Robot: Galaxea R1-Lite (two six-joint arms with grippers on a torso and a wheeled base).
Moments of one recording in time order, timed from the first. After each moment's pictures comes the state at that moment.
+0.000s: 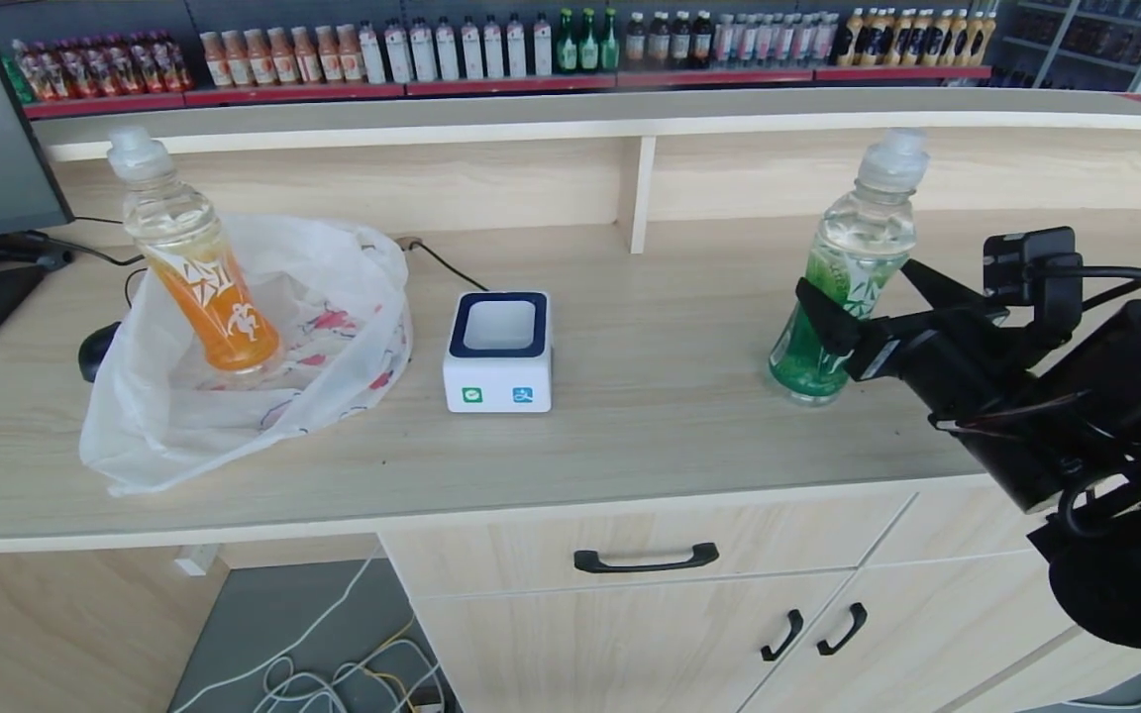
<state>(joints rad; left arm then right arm) 0.00 0.00 0.00 0.00 0.00 0.00 0.28 1.83 -0.63 -1.55 -0.01 -0.09</state>
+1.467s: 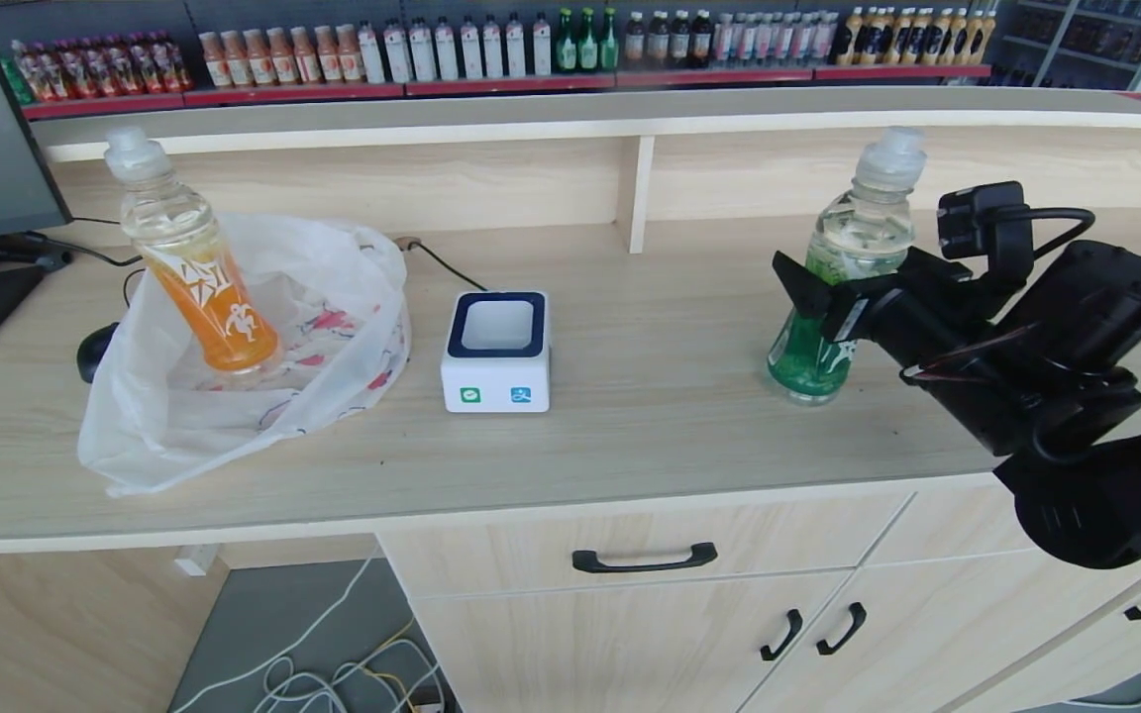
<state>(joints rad) 0.00 0.00 0.00 0.00 0.00 0.00 0.28 1.86 -0.85 -1.32 0.00 -0.09</state>
